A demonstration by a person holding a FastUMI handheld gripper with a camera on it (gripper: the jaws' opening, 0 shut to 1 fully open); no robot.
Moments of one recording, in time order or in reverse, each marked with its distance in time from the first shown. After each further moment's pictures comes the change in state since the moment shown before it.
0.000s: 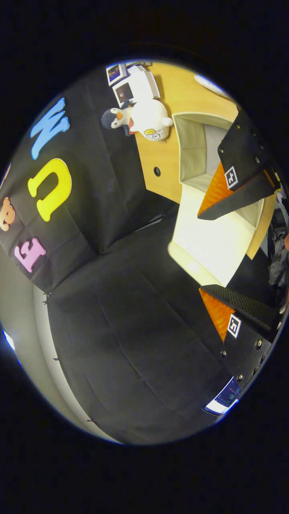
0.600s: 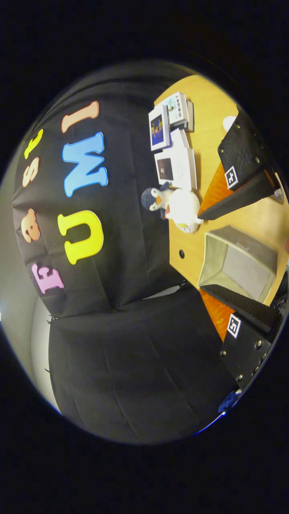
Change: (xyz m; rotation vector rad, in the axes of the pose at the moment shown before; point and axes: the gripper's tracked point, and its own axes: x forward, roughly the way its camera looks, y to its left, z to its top) arm -0.129 -0.188 0.045 -0.181 -0.109 -0.432
